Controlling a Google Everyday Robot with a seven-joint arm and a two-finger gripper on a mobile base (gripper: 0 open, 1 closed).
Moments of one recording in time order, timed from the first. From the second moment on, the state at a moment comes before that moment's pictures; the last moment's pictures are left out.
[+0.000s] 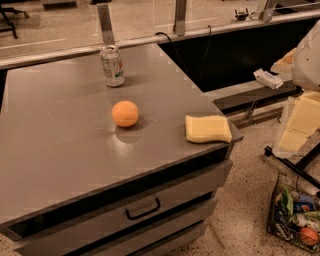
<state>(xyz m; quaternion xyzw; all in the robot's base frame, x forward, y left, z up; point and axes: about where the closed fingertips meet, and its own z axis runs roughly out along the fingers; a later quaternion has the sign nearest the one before) 0.438 -0.216 0.979 -0.60 0.78 -0.04 0.16</state>
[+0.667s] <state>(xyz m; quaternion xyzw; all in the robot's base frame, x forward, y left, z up) 0.448 -0.206 0.975 -0.61 0.77 -0.01 0.18</state>
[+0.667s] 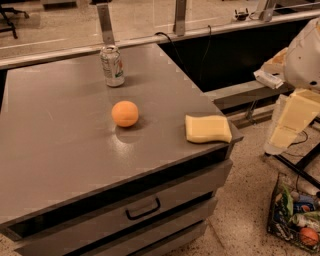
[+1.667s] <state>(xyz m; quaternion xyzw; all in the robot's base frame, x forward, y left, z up) 0.574 -0.084 0.971 -0.67 0.69 0.04 0.25</state>
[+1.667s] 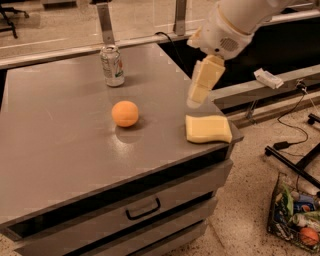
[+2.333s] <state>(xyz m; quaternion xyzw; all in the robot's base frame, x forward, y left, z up) 0.604 -0.018 0.956 -0.70 0.66 0.05 0.26</state>
